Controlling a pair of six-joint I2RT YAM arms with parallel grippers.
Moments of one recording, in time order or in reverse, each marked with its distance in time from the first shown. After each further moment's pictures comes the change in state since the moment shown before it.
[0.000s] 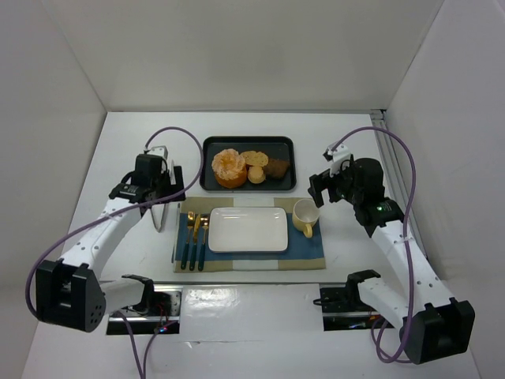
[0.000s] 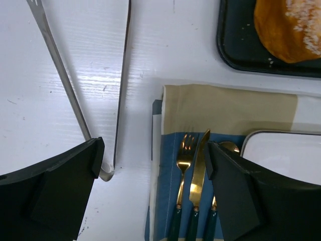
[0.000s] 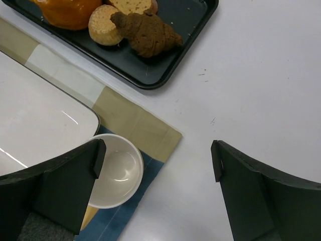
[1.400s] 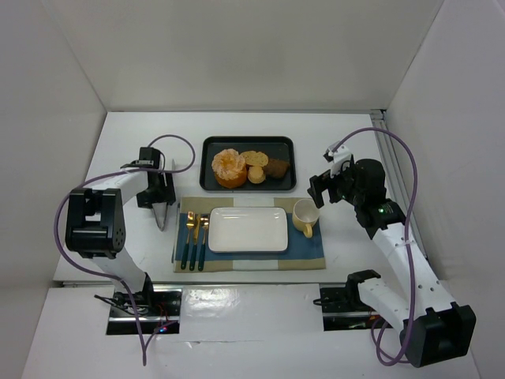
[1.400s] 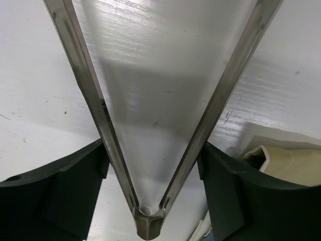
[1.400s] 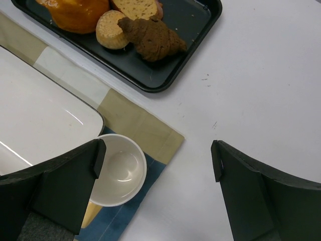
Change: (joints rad) left arm 0.190 0.537 0.148 -0.003 -0.010 0.033; right arm 0.000 -0.024 0.000 -0.003 -0.026 -0.008
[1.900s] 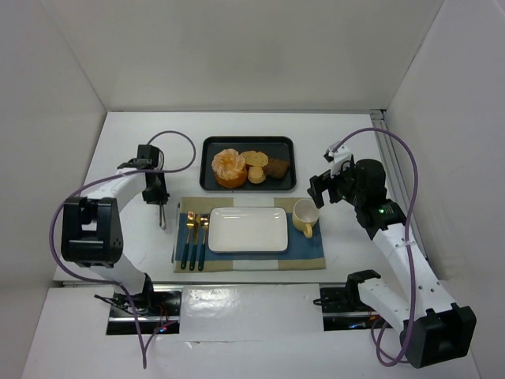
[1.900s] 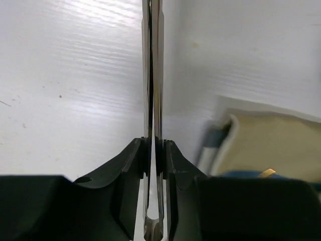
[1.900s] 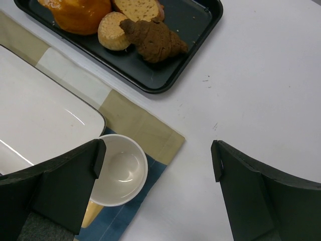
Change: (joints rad) left arm -0.009 -0.058 0.001 -0.037 0.044 0.013; right arm 0.000 -0.007 0.000 0.000 -0.006 0.000
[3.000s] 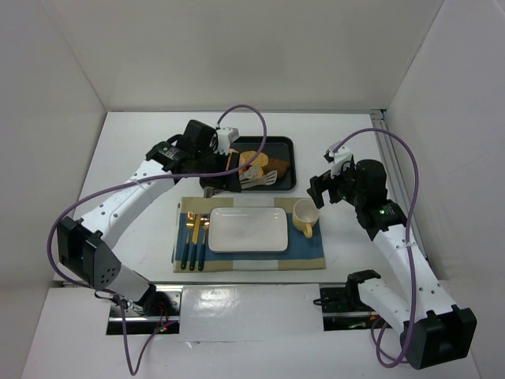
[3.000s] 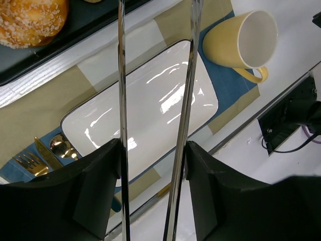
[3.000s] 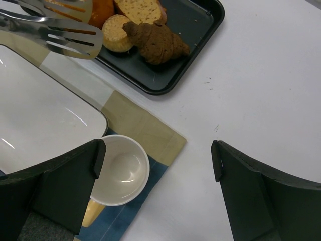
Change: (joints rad) left arm -0.531 -0.149 0.429 -0.266 0.415 -0.043; right arm 0.000 -0.008 0.000 0.000 -0.010 0.000
